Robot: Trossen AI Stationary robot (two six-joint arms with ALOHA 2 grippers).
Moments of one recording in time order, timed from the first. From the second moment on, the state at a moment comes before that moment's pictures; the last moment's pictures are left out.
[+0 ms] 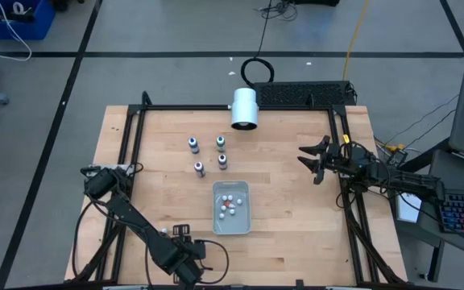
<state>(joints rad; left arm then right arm) -0.76 2.01 1.46 -0.97 -0.08 -0.84 -0.23 0.04 0.02 0.04 0.08 0.15</state>
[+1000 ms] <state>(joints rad) -0.62 1.97 1.72 -1.25 -0.22 -0.53 -0.23 0.04 0.01 0.04 0.08 0.15</state>
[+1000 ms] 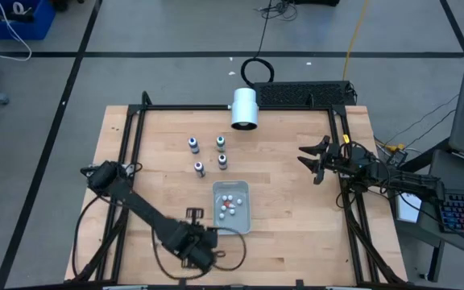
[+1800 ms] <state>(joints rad) -0.05 1.96 1.74 -1.20 -0.05 0.08 -0.23 0.04 0.02 0.04 0.08 0.15</state>
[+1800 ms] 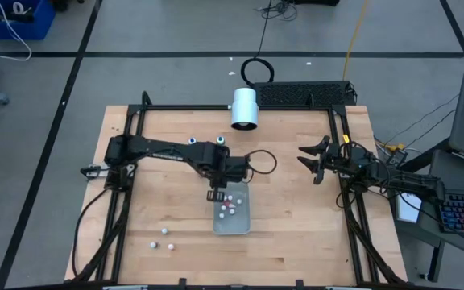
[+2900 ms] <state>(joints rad) -0.07 1.96 1.44 -0.90 0.03 0.02 -0.23 0.04 0.01 0.04 0.08 0.15</state>
